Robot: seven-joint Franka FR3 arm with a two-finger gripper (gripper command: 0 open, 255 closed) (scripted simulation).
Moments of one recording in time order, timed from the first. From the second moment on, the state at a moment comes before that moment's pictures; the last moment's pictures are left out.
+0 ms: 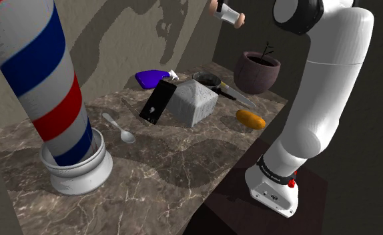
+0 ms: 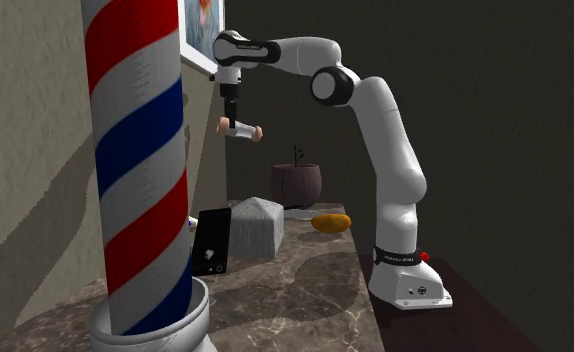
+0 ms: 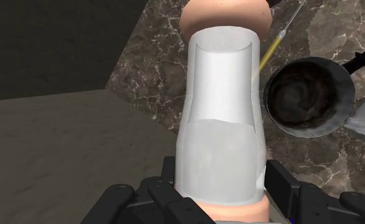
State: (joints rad) arm -0.13 0.34 -0.38 -1.05 -0.01 1.50 -0.96
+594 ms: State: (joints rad) arm -0.10 0.26 -0.38 -1.29 -0.05 1.67 -0.93
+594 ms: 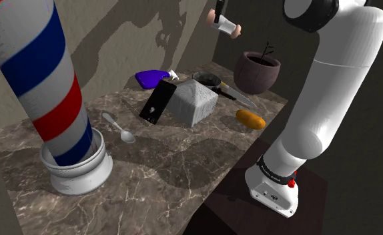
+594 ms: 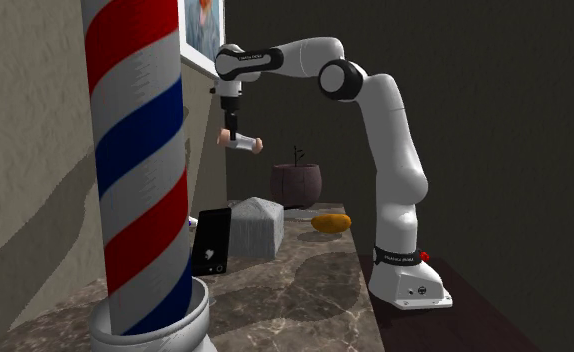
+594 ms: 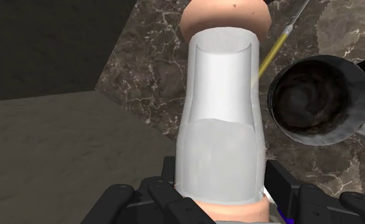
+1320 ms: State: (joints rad) arm -0.08 0.22 -0.38 -1.49 -0.06 1.83 -0.91
